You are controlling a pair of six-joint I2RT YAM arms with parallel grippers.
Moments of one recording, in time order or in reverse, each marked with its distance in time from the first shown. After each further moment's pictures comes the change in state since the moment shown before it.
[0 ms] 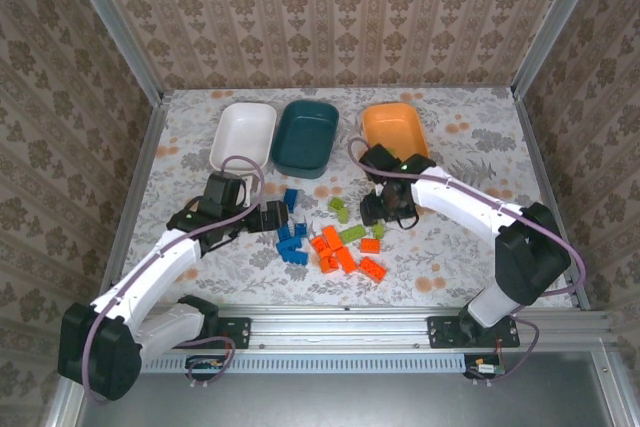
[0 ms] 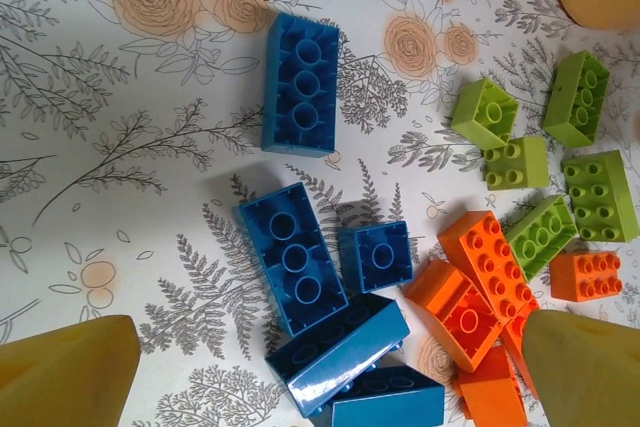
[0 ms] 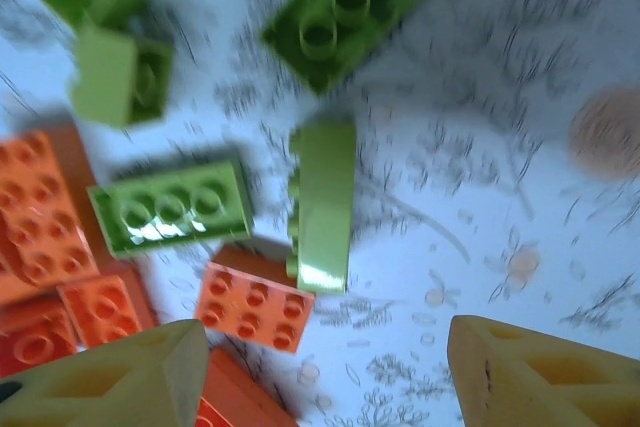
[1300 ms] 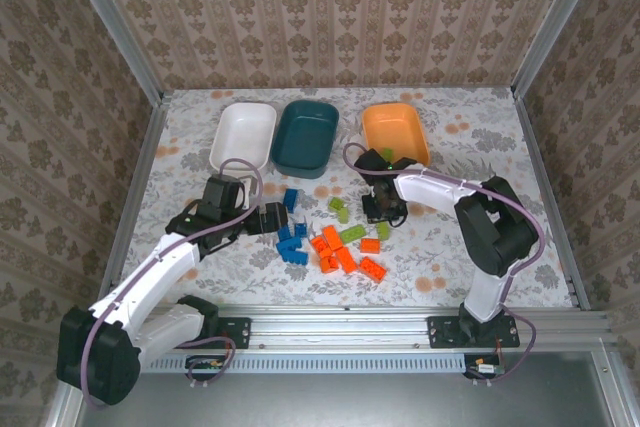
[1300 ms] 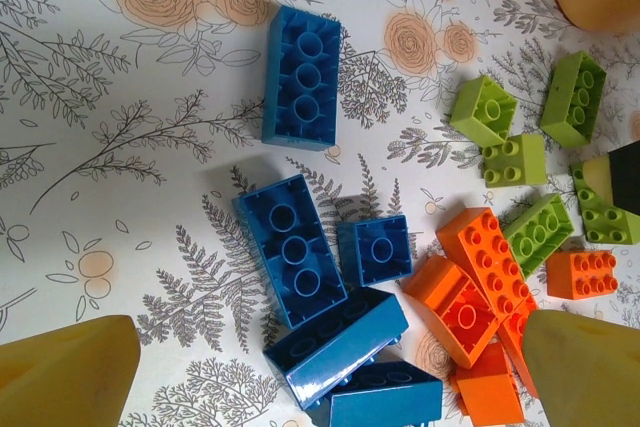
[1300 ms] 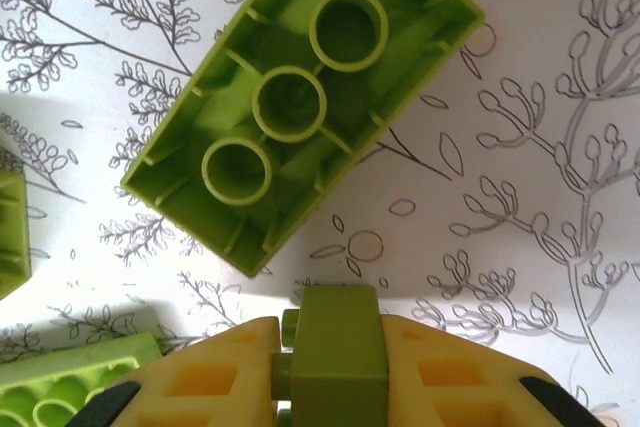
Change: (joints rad) left arm 0.000 -0.032 -0.026 0.000 -0.001 -0.014; right arm -0.061 0.208 -0.016 0.183 0.003 0.021
